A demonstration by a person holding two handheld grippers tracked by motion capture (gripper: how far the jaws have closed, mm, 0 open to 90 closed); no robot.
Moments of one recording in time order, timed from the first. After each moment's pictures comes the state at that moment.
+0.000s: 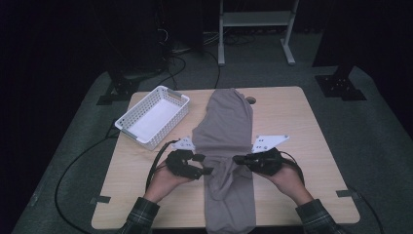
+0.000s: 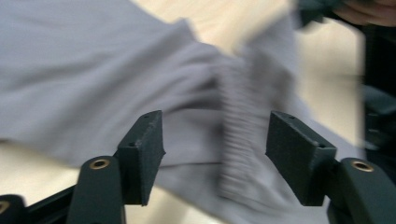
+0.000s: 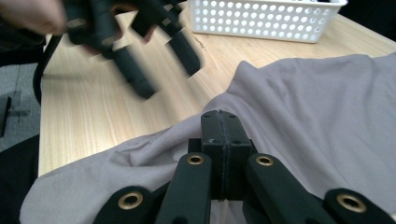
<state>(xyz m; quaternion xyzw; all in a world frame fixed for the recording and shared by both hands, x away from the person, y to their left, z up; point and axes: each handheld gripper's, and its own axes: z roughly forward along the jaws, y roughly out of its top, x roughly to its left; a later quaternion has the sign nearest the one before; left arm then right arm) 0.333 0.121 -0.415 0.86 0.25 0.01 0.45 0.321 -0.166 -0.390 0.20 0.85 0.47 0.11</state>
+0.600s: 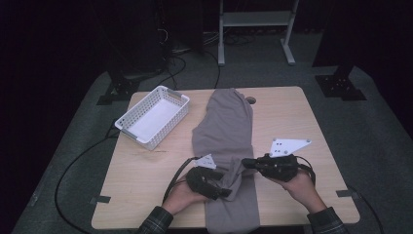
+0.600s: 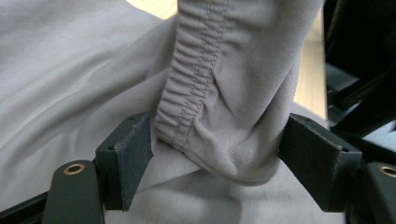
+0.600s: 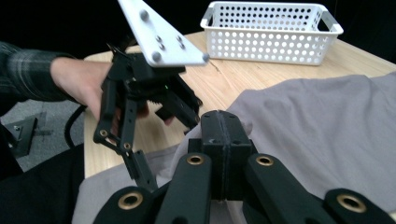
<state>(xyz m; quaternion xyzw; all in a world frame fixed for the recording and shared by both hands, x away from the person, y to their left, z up) 0.316 0.072 -0.458 0.87 0.22 -0.06 0.44 0.295 -0.193 -0.373 0.19 0.83 0.52 0.09</state>
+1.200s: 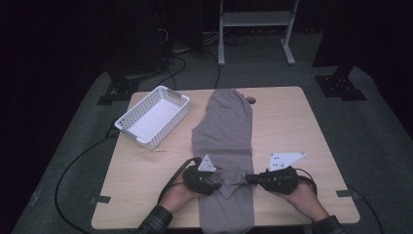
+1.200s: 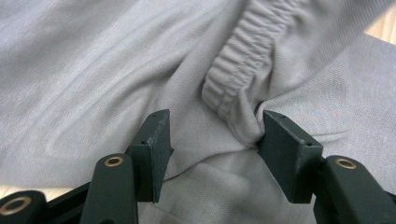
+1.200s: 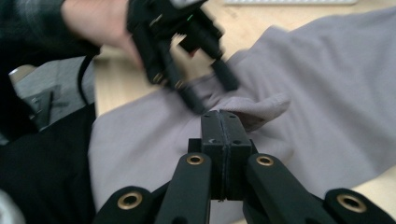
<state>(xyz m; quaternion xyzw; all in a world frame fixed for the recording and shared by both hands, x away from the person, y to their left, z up) 0.321 0.082 -0.467 0.91 0.21 0.08 0.34 0.282 -0.200 -0.411 0.20 0.86 0.47 0.05</state>
